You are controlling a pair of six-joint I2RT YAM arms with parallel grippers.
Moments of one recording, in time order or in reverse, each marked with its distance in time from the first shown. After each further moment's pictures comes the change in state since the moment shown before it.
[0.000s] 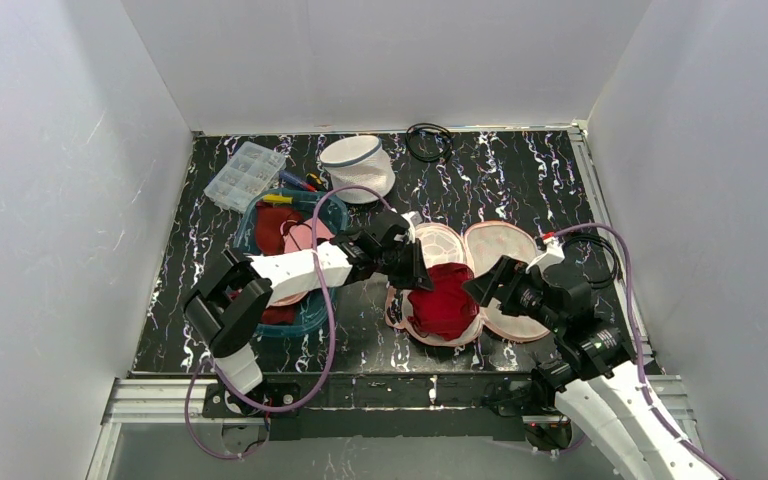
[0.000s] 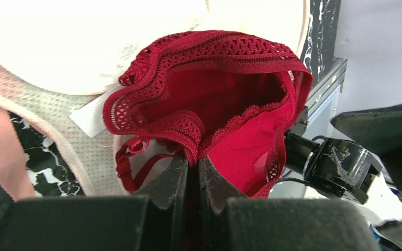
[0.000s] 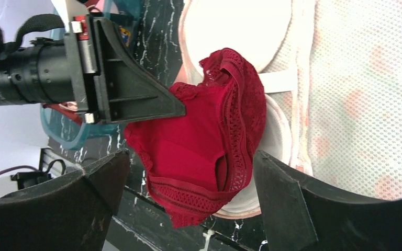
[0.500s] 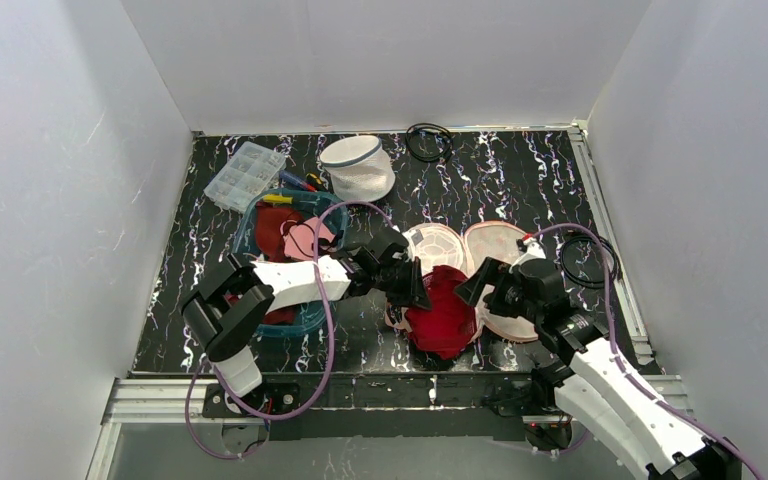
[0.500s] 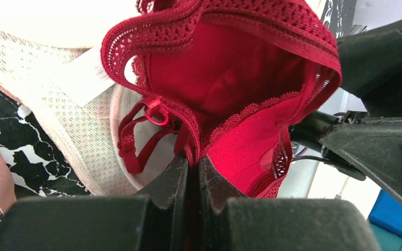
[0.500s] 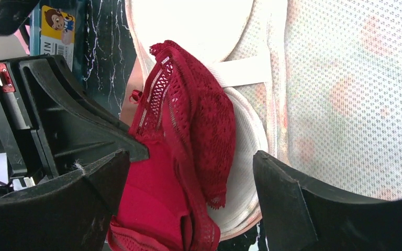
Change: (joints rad) left arm -0.040 -0.016 -0.105 0.082 0.032 -0.003; right arm 0.000 0.175 -0.106 0.140 0.029 0.006
